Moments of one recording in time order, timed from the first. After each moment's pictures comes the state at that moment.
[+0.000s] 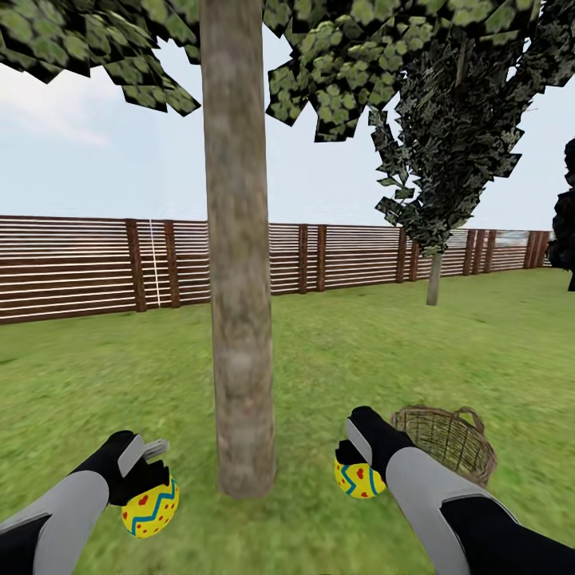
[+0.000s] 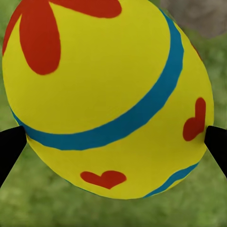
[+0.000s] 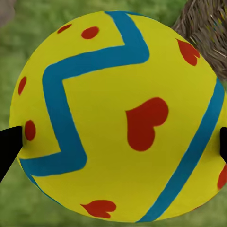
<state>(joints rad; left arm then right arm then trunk) -0.80 0.15 0.34 -0.25 0.10 0.78 0.20 -0.88 0.13 0.08 -0.27 -0.08 0.79 -0.26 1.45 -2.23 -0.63</state>
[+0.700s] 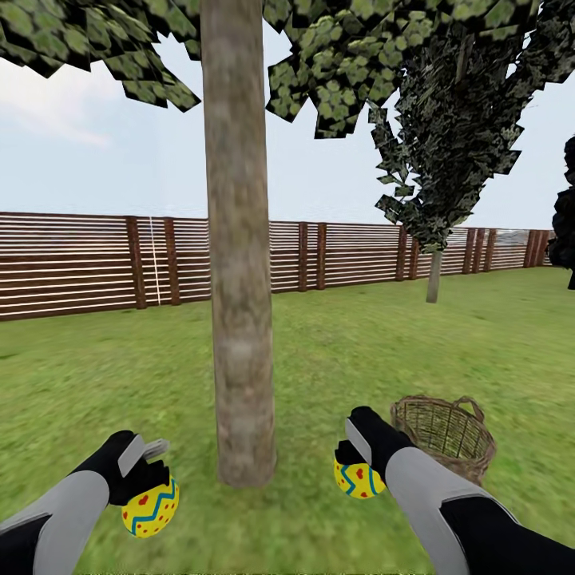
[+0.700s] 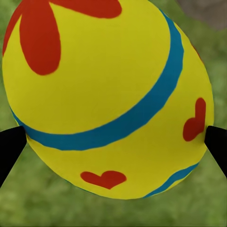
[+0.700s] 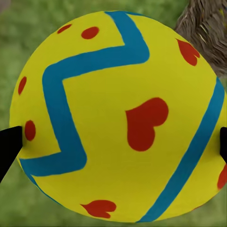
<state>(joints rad) -0.80 0.14 0.34 -0.25 0.10 0.78 0.20 -0.88 0.13 0.09 -0.27 -0.08 0.79 -0.26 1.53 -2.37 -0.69</state>
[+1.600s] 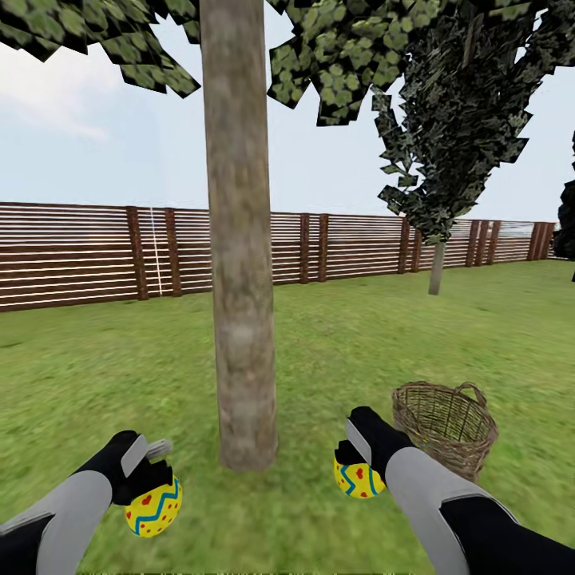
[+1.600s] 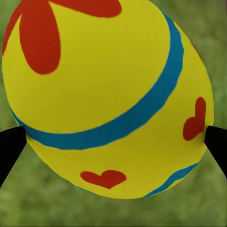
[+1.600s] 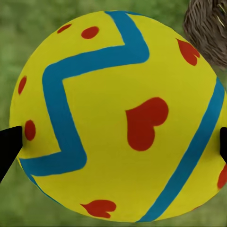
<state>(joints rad) -0.80 0.13 0.34 -0.25 0.11 0.78 0.20 -0.88 0.13 0.09 -0.27 -0.08 0.79 -0.26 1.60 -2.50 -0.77</state>
